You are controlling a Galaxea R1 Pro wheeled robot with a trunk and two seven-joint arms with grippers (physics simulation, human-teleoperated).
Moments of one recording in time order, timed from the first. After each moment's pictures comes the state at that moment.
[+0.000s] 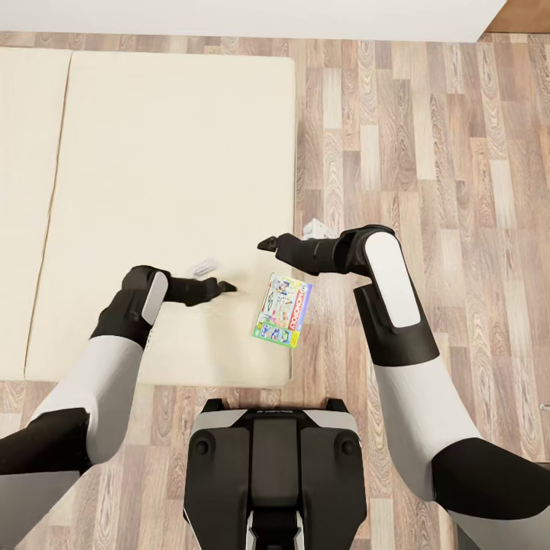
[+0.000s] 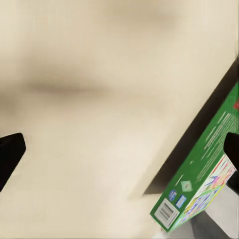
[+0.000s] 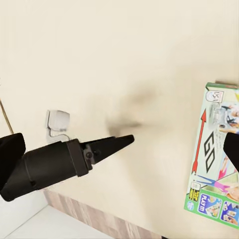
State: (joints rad) left arm -1.18 -0.01 0.13 -0.80 0.17 1.04 -0.35; right arm -1.11 0.17 0.22 -1.46 -1.35 1.02 -0.85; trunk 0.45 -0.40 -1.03
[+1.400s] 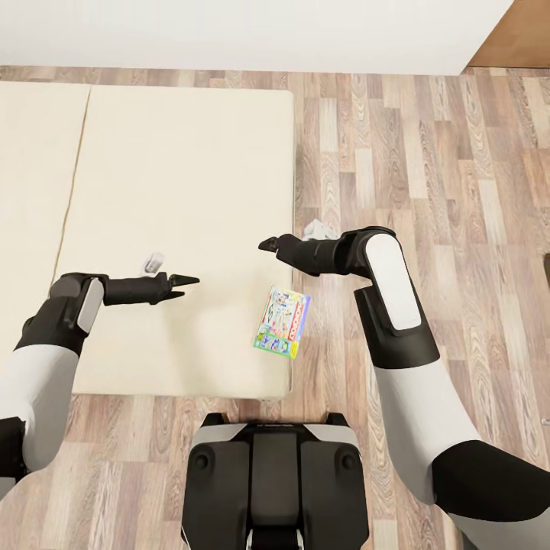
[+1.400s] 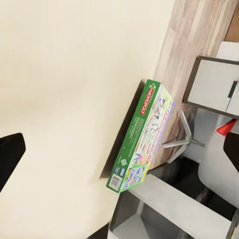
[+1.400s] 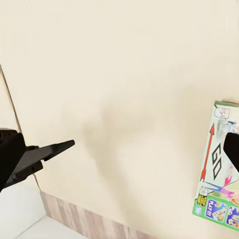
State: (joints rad) left arm -1.15 0.25 0.14 -0.80 0.16 1.04 -0.92; right arm -1.10 0.17 0.22 -1.47 -1.35 1.01 -0.86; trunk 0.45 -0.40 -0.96
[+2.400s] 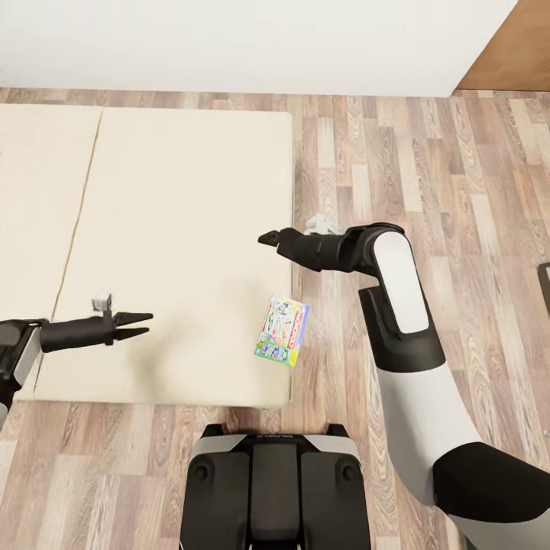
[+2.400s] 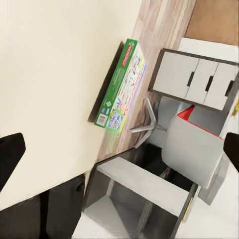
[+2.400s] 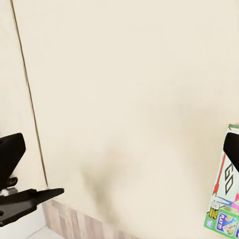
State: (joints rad) left arm -0.93 0.48 0.14 -0.80 0.16 1.02 -1.36; right arm -1.10 0.17 0.22 -1.54 -1.35 1.02 -0.86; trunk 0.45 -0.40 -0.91
